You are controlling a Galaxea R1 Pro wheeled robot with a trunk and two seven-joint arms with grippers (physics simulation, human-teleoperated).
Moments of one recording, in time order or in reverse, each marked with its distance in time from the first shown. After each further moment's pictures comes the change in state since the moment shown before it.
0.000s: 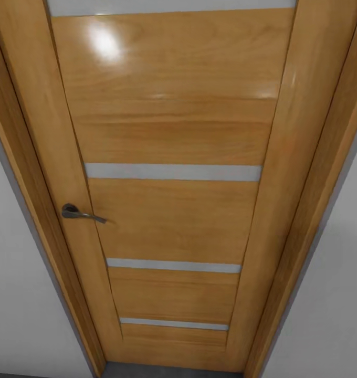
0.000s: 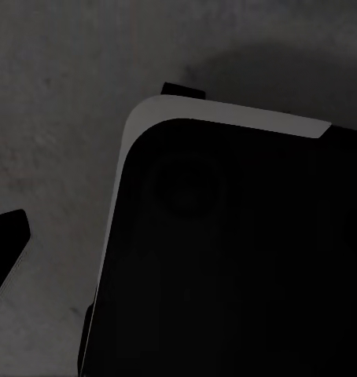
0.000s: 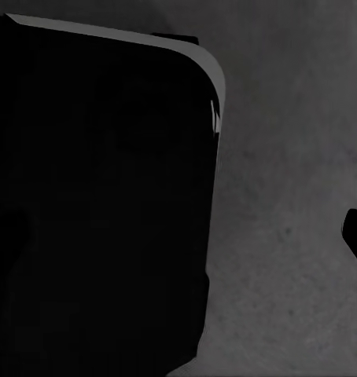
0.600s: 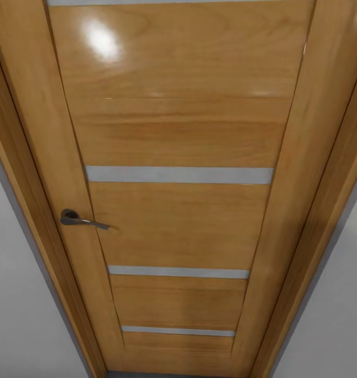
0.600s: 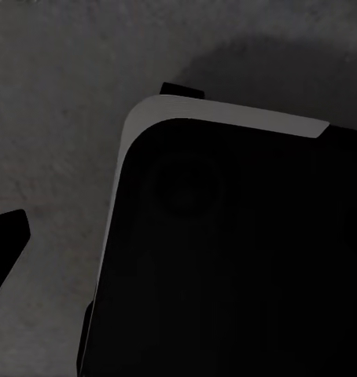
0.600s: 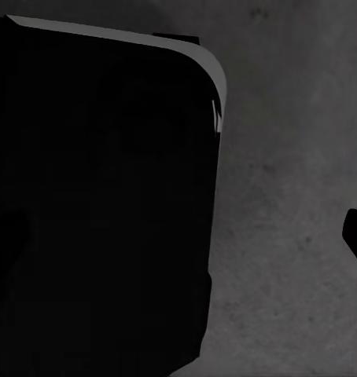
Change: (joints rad) left arm 0.000 -0.001 0.000 0.000 0.000 0.000 -0.001; right arm 0.000 0.002 -0.004 0.000 -0.003 0.000 0.000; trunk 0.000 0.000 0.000
